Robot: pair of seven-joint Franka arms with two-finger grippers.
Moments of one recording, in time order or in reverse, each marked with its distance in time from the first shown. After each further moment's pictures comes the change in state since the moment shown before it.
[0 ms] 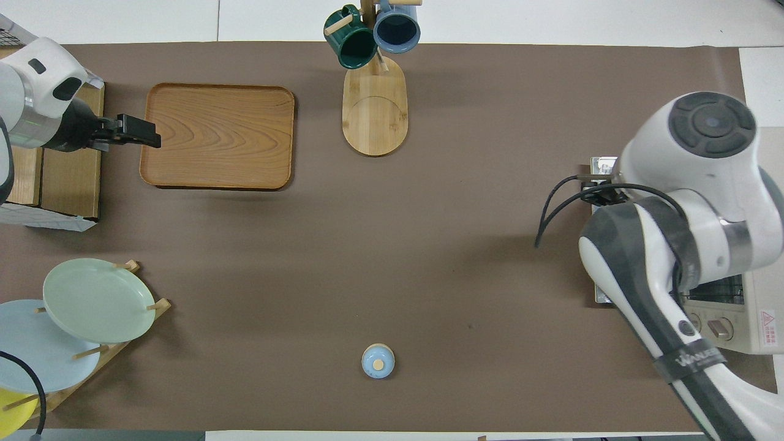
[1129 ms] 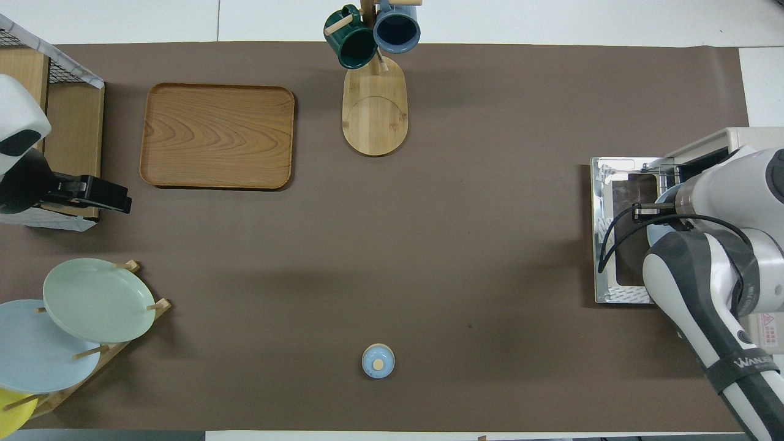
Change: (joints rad) left arm -0.049 -0.264 -0.015 -0.042 0.090 -0.356 0.002; right arm -0.168 -0.081 0.023 -0.242 0.059 0.286 -0.204
